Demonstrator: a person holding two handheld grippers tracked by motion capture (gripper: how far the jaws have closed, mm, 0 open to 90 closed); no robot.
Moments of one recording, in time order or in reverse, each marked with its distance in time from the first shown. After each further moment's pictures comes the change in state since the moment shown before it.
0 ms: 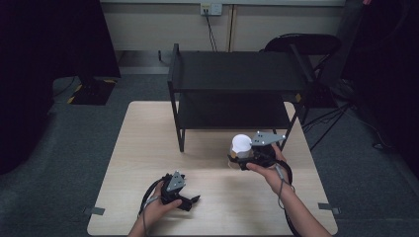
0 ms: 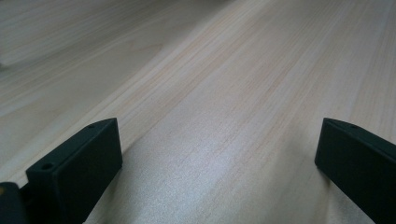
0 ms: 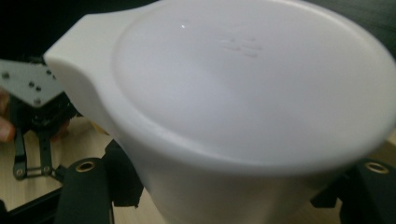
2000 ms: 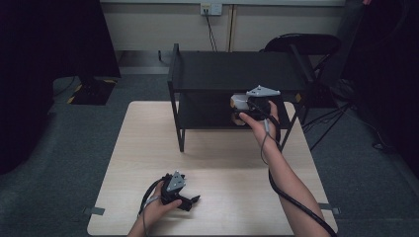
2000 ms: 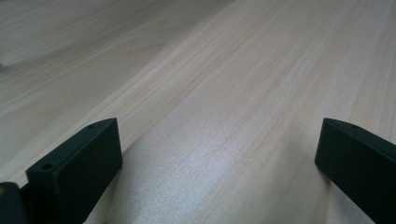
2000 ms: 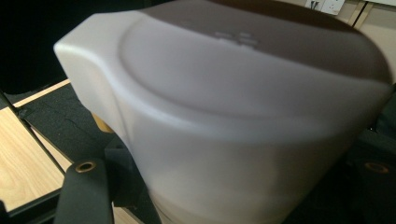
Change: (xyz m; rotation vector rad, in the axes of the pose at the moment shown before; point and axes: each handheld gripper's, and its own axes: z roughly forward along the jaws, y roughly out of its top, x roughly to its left) left arm 0.000 0.000 0.000 0.000 0.001 0.001; right arm -0.028 0.082 0.044 -0.034 -0.338 0.103
